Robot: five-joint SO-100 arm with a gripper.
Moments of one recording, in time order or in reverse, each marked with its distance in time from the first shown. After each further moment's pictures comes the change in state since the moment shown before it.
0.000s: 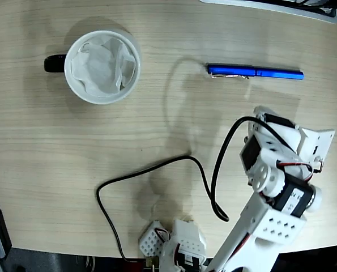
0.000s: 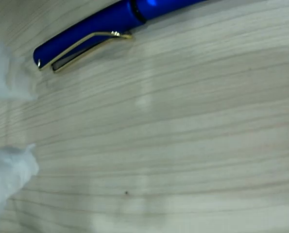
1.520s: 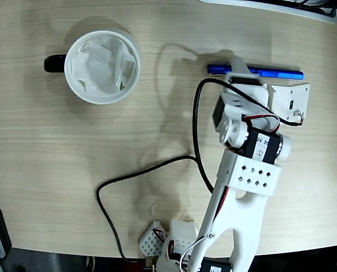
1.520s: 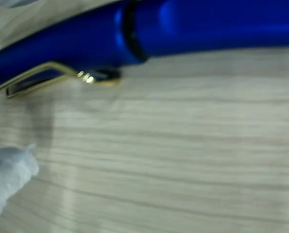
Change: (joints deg) arm -7.4 -13.1 -0.7 -13.2 -2.5
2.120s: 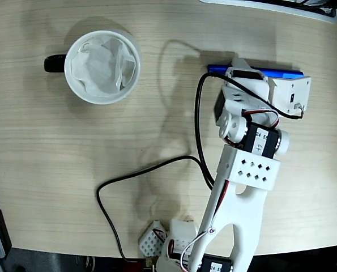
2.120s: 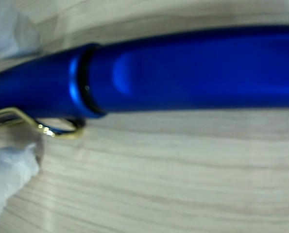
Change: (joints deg) arm 0.1 -1.6 -0.1 -5.3 0.0
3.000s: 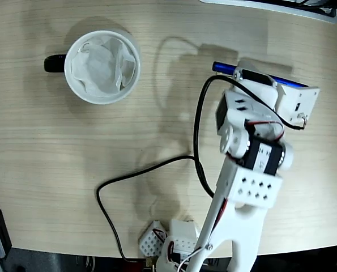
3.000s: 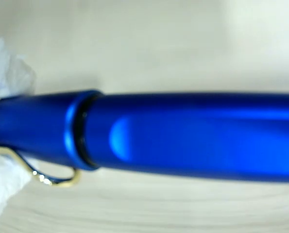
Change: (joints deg) arm -0.9 8.6 -0.1 1.4 12.9
